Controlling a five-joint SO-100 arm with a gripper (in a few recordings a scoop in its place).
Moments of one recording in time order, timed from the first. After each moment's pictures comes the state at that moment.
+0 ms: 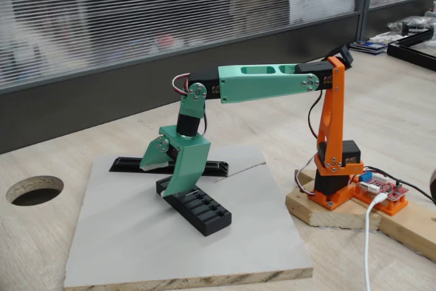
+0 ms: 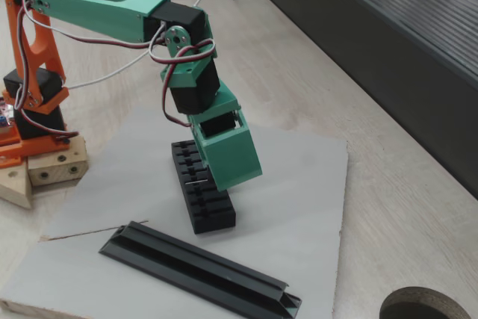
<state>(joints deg) -13.5 82.7 88.7 68.9 149.3</state>
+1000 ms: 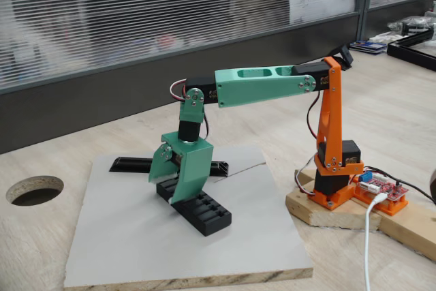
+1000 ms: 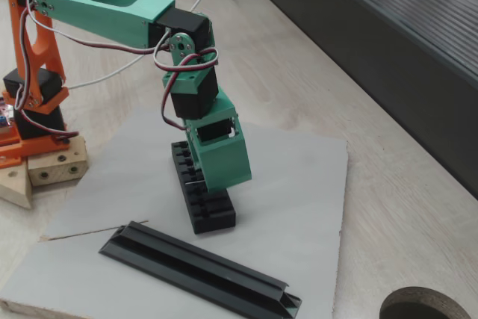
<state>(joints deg) -15.3 80.6 88.2 72.2 149.3</state>
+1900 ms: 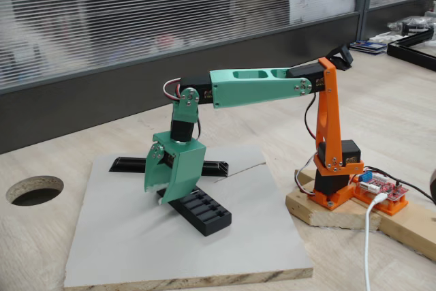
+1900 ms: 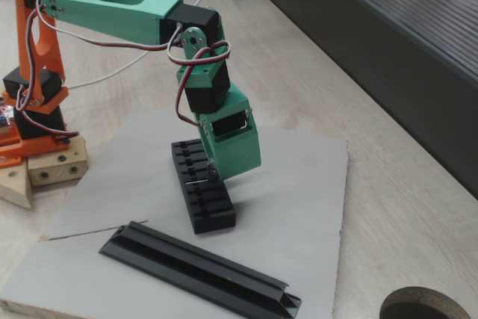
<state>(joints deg) -16.2 77.6 82.8 72.3 149.2</state>
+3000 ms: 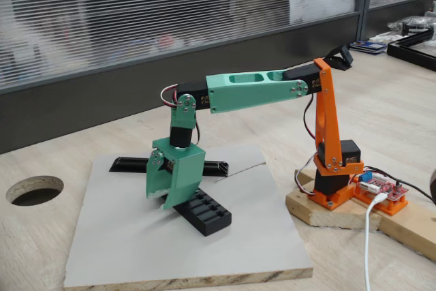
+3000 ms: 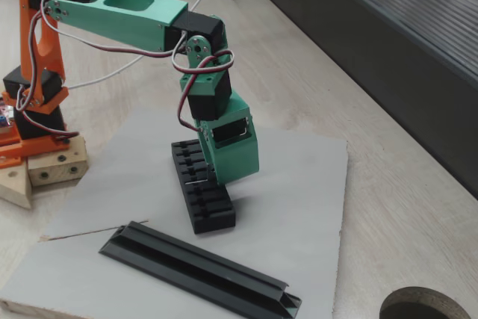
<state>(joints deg) -16.2 76.8 82.8 72.3 149.3</state>
